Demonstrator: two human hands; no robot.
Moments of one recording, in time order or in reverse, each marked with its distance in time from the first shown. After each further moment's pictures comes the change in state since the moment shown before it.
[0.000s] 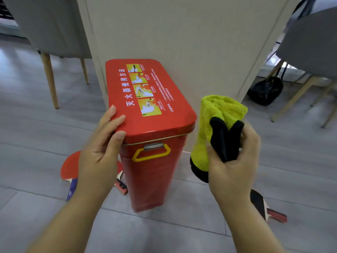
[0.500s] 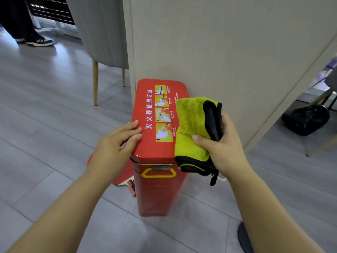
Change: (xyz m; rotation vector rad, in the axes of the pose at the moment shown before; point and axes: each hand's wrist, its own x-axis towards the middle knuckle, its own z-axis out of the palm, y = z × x) left_hand 0.043 0.033 -0.005 0.432 -0.002 -0.166; right_hand 0.109 -0.013 0.040 0.376 -0.699 0.370
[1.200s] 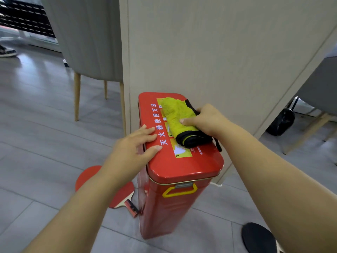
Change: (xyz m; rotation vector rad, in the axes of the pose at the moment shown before) left_hand 0.049 -0.026 -0.014 -0.086 -0.270 0.179; right_hand 0.097 -0.031 0.056 -0.643 -0.052 0.321
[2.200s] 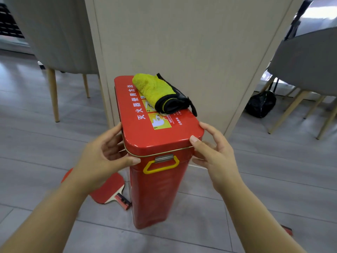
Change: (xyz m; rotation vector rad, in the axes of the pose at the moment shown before) left_hand -0.048 -0.034 0.021 -0.567 -0.140 -0.084; right_hand -0.138 0.097 0.049 0.904 0.219 -0.060
